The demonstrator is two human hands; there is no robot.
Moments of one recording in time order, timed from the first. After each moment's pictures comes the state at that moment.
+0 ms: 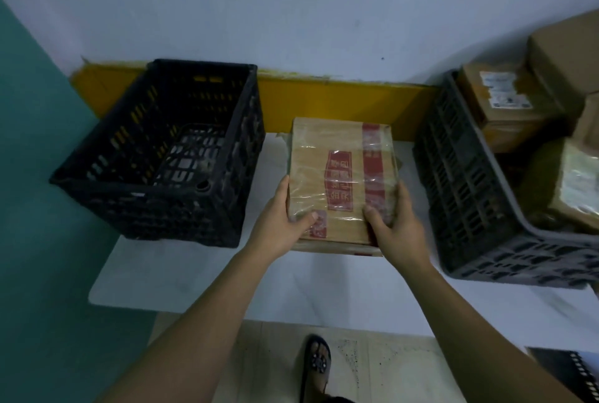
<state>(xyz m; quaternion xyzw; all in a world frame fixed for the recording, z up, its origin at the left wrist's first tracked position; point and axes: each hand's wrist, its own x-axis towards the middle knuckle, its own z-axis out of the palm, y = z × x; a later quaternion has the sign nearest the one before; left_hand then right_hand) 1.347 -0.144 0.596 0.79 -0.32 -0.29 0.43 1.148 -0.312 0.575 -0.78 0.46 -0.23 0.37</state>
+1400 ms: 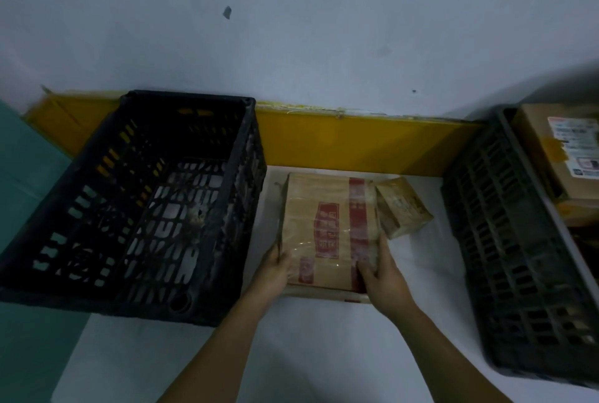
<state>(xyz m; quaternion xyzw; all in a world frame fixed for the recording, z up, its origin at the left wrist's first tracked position) 1.454 -0.224 0.519 0.77 -0.12 -0.45 0.43 1.258 -0.390 0.484 -0.78 0.44 -0.07 0.44</state>
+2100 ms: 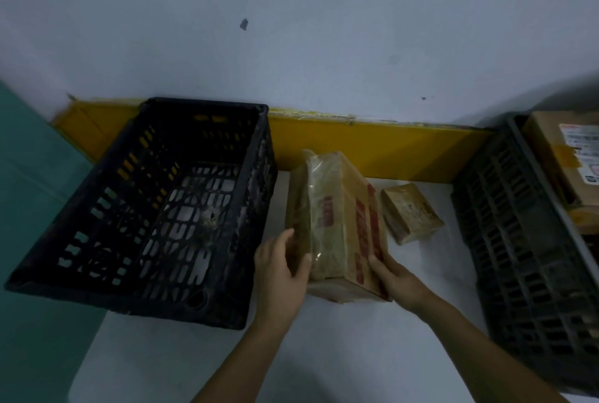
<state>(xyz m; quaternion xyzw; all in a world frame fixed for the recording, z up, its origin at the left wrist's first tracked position) 1.426 -0.205 0.555 0.85 -0.22 -0.16 0.45 1.252 -0.415 0.516 -0.70 0.46 0.10 0.54</state>
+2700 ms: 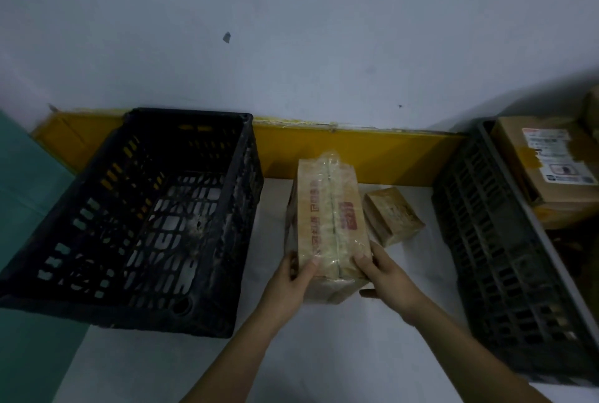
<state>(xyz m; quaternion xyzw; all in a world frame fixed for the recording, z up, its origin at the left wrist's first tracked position) 1.414 -0.223 0.566 0.75 -0.20 -0.40 0.49 1.253 -0.392 0.567 -0.66 0.40 -0.03 0.63</state>
